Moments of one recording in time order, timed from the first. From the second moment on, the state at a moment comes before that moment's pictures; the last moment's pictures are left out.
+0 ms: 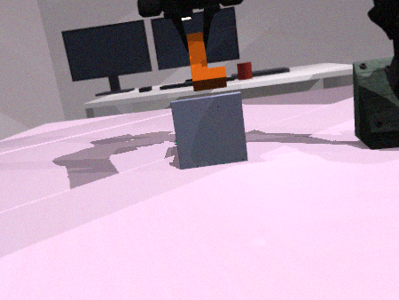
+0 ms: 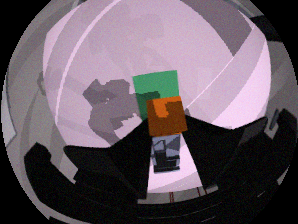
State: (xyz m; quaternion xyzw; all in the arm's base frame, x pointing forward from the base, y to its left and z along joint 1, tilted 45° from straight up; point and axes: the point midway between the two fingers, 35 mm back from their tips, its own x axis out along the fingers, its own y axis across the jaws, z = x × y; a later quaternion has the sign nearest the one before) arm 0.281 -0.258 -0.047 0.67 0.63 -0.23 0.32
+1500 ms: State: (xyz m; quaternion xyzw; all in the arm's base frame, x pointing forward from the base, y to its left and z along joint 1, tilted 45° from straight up) arm 0.290 -0.214 -0.096 0.67 0.63 -0.23 0.33
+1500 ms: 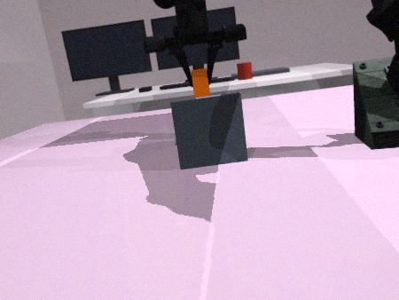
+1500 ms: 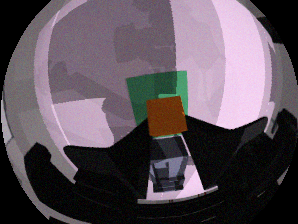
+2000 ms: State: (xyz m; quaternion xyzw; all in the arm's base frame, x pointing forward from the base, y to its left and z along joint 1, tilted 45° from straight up) arm 0.290 -0.206 -0.103 0.67 0.63 -0.23 0.33
